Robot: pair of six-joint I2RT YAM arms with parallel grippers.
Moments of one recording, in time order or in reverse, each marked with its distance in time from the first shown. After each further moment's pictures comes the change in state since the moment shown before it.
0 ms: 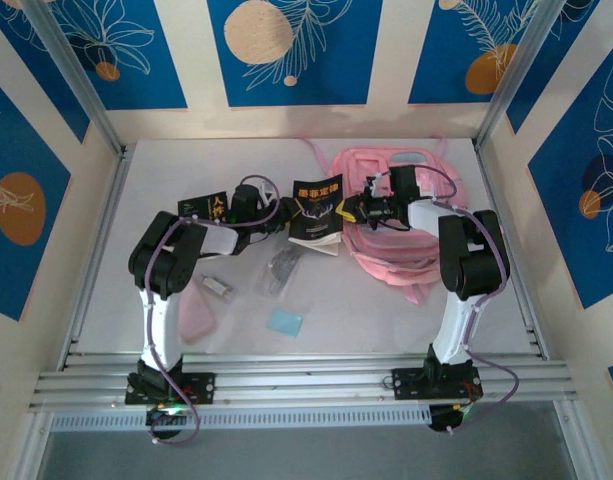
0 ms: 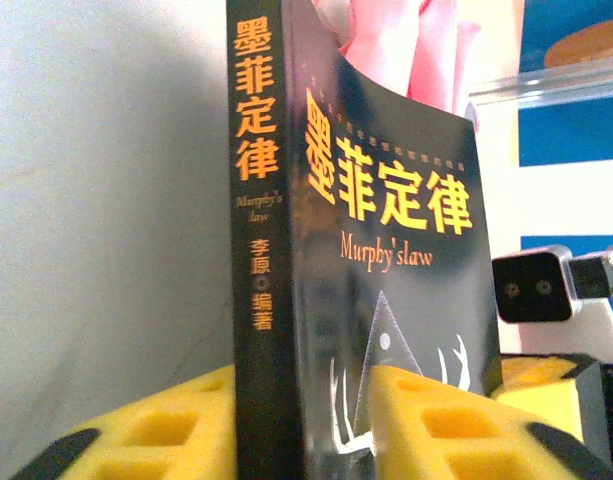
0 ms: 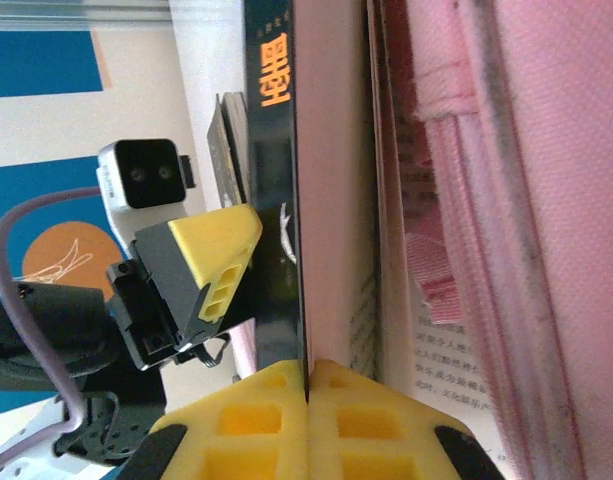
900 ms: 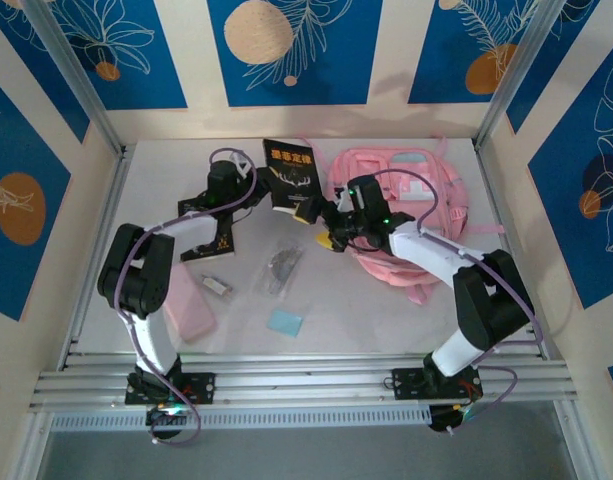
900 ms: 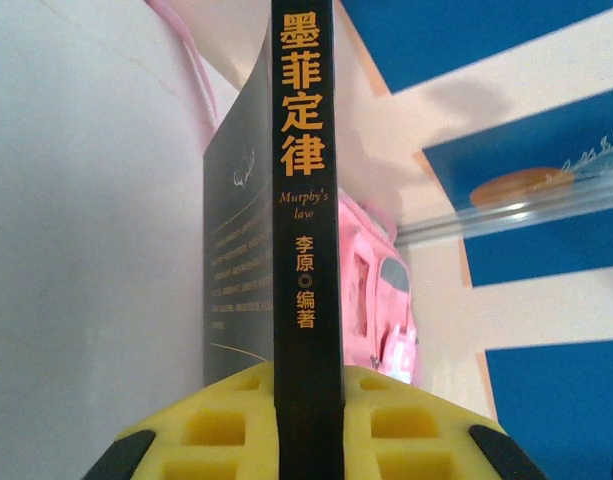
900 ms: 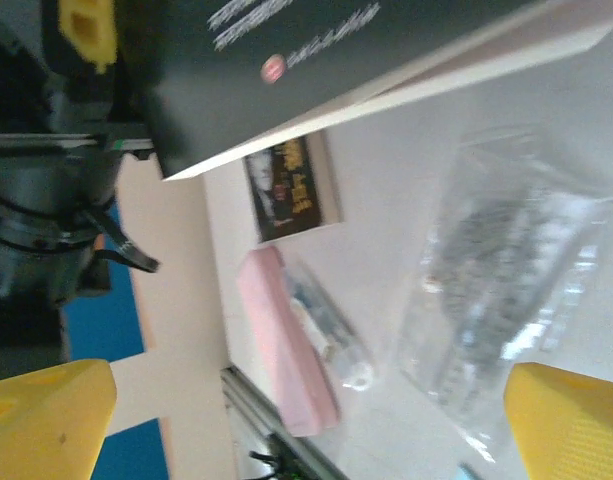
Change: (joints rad) left arm 0.080 -0.234 0.034 -0.136 -0.206 0.067; right arm 0.359 -0.337 -0.140 0.016 0.367 0.278
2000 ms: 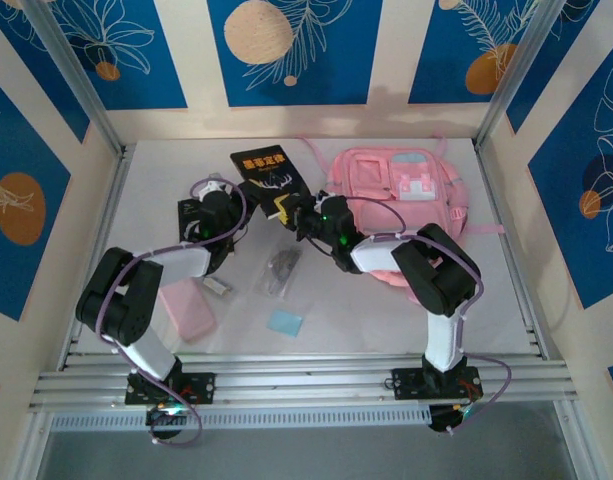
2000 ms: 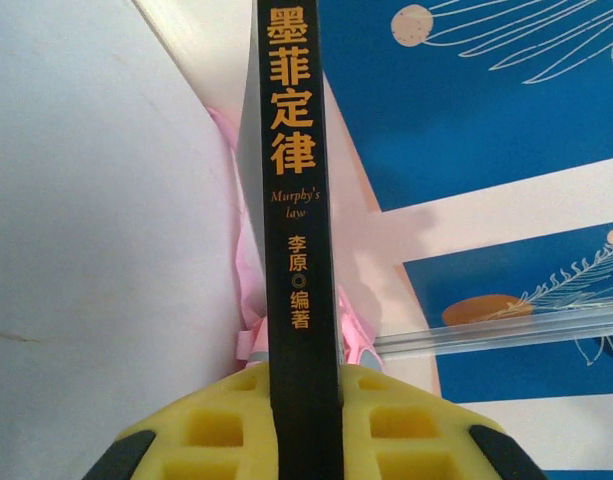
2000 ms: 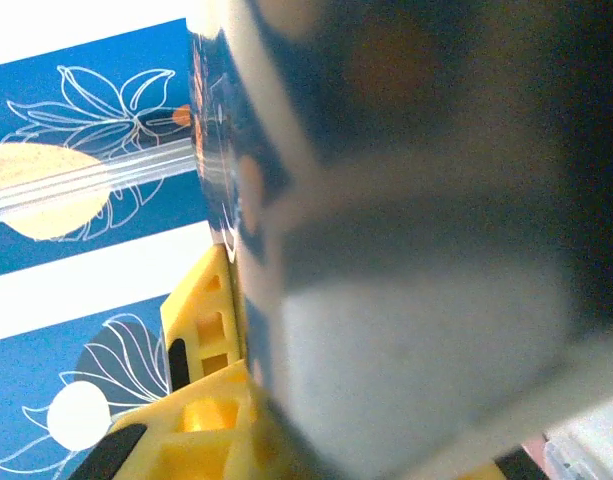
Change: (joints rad) left arm -0.065 -0.194 -0.325 0.247 -0.323 -0.177; right arm 0.135 0.316 -0.063 0.878 0.340 0.627
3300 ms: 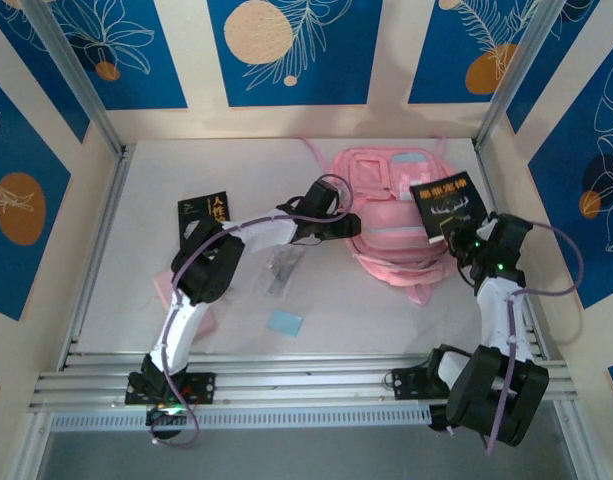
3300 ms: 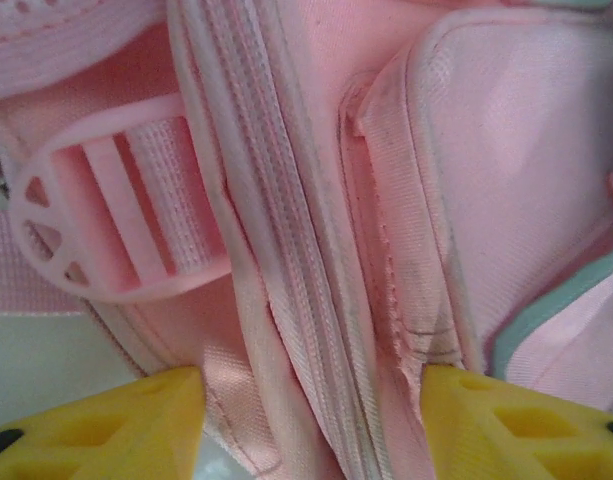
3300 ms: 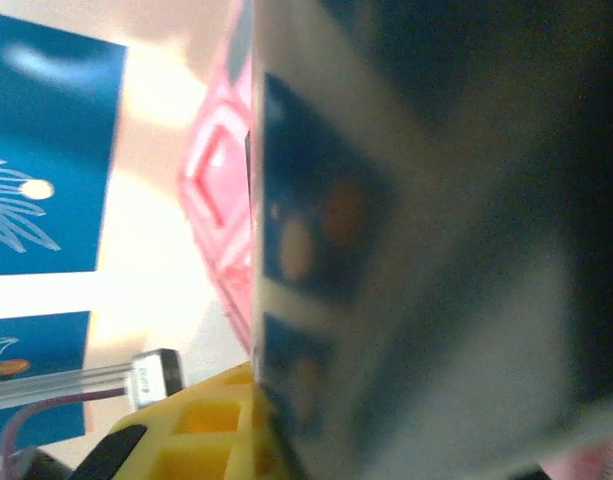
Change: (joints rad) left arm -0.340 0.591 0.855 -0.891 0.297 0.539; right arm -1.072 -0.863 -0.362 -1.044 -0.367 -0.867
